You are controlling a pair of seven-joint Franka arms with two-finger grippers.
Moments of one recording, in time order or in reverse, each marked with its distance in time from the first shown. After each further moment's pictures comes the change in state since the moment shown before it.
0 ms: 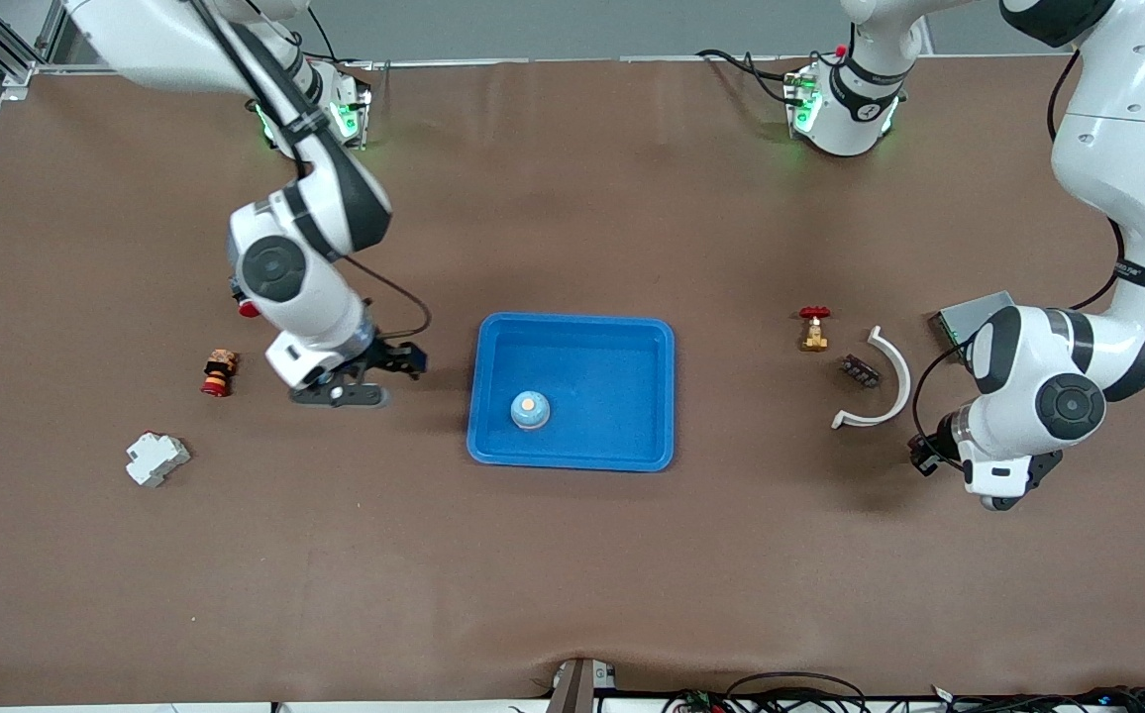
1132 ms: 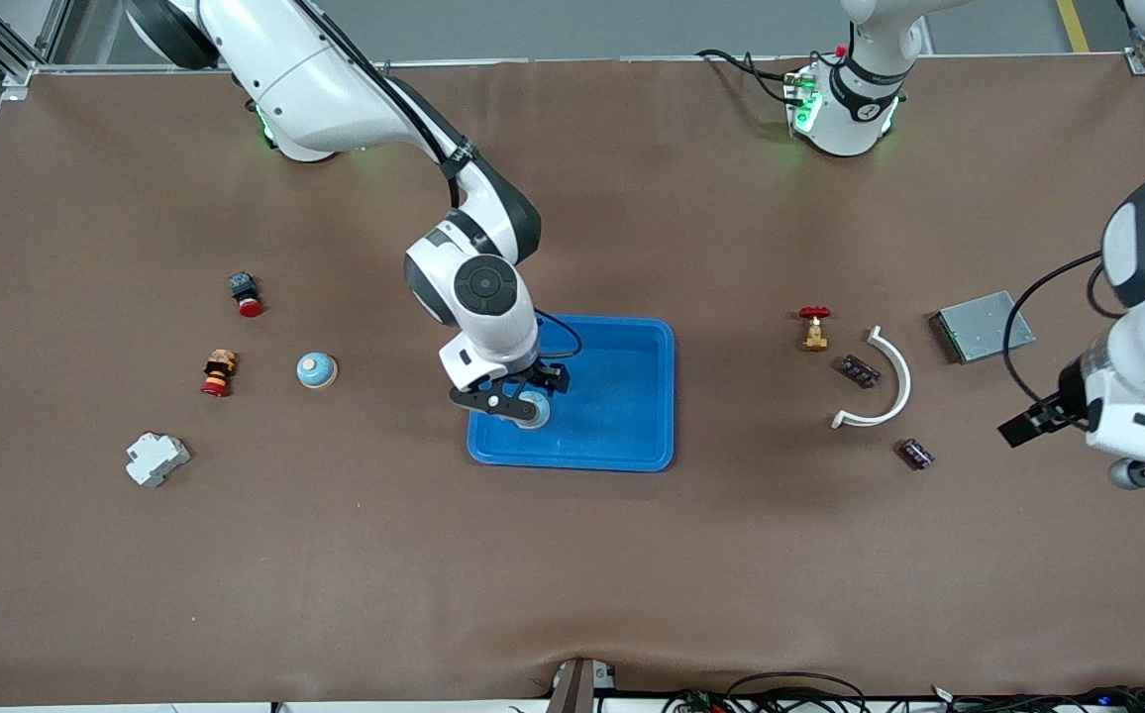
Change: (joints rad) left arm 0.002 -0.327 -0.087 0.240 -0.008 -0.489 0.320; right arm 0.390 0.370 -0.176 0.427 -0.023 -0.053 0.370
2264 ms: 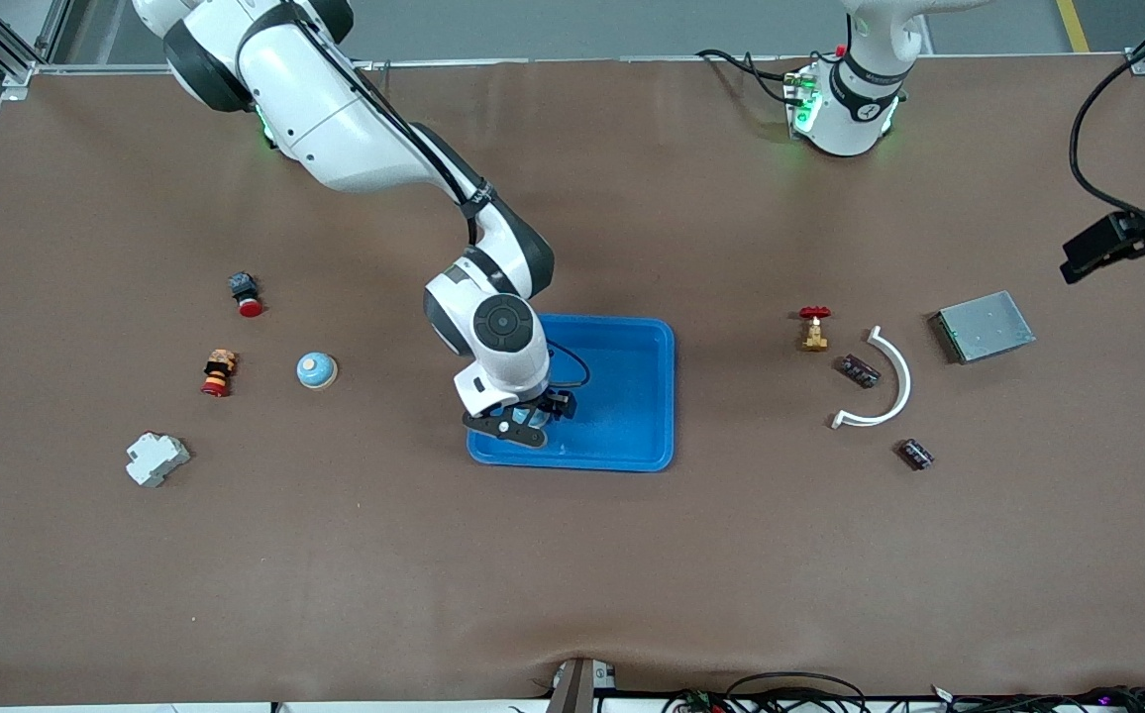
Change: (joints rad) left arm -0.277 -0.323 0.338 0.006 -0.258 -0.308 0.370; right arm 0.022 0.152 -0.028 0.150 -0.016 0.000 0.028
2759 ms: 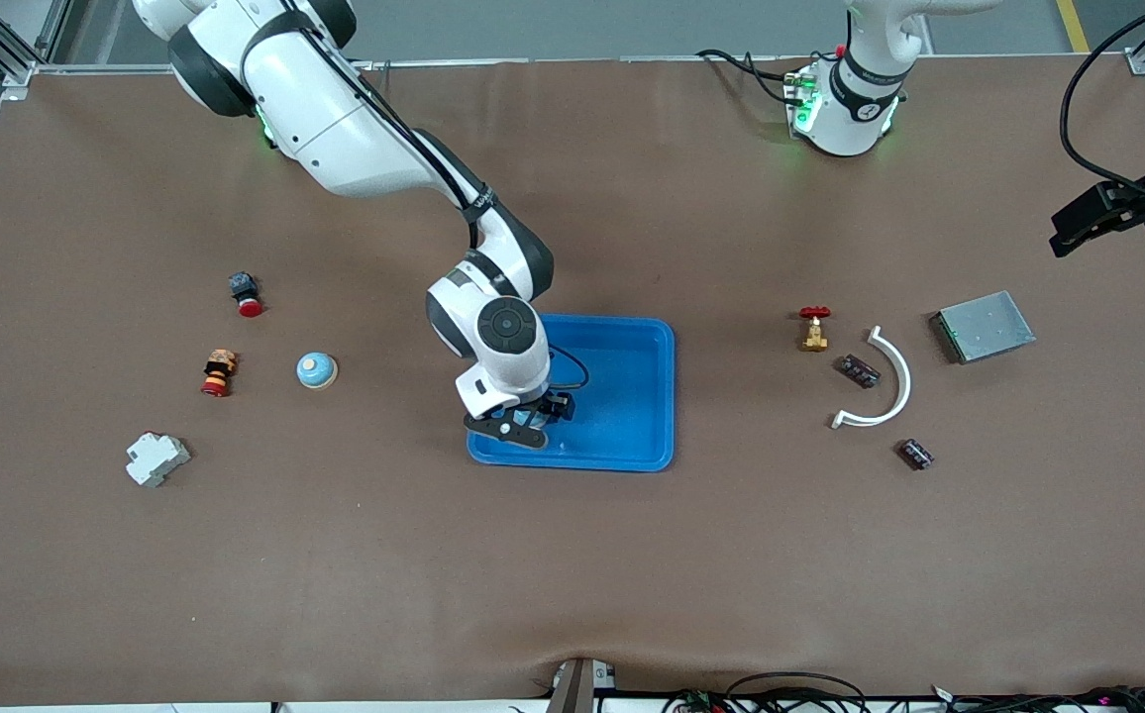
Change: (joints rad) left arm -0.046 -0.043 0.038 -0.054 -0.013 0.002 0.000; right arm 0.000 0.016 -0.002 0.004 -0.017 0.008 0.001
